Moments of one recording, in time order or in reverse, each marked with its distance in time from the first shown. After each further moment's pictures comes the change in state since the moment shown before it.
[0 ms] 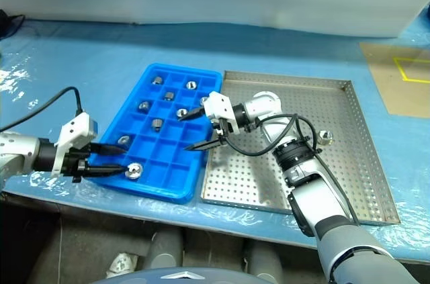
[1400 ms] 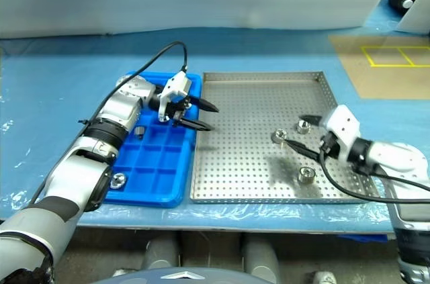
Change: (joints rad) left arm -0.858 -0.717 -0.366 1.056 0.287 -0.762 -0.367; right arm 0.891 -0.556 -0.625 -0.705 0.137 0.442 -0.414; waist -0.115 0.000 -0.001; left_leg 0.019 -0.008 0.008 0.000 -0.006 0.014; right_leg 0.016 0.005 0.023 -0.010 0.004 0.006
